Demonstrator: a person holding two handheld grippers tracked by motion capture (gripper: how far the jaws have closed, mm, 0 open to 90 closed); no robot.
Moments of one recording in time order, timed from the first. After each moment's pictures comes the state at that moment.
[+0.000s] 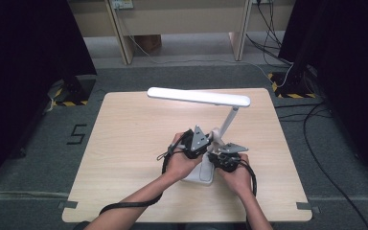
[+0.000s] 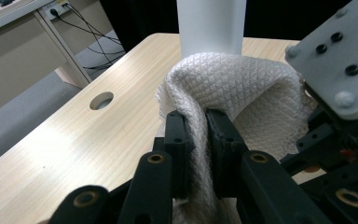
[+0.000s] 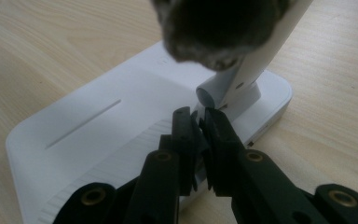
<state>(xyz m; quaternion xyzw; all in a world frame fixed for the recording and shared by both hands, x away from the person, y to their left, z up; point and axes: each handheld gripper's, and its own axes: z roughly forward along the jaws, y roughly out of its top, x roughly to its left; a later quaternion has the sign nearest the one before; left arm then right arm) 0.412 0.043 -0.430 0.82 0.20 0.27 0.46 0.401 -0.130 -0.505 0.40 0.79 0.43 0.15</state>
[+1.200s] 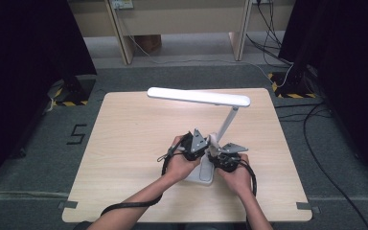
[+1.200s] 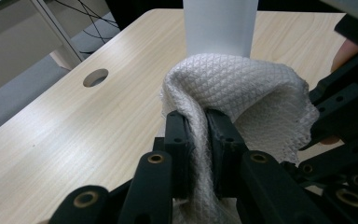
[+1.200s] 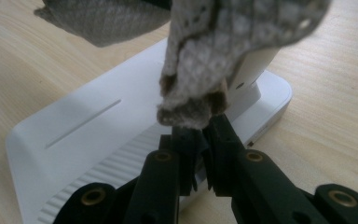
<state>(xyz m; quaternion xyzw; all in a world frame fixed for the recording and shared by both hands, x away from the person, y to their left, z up) 0.418 0.046 -0.453 0.83 0.22 0.26 0.44 0.401 -0.129 -0.505 0.40 0.79 0.43 0.15</state>
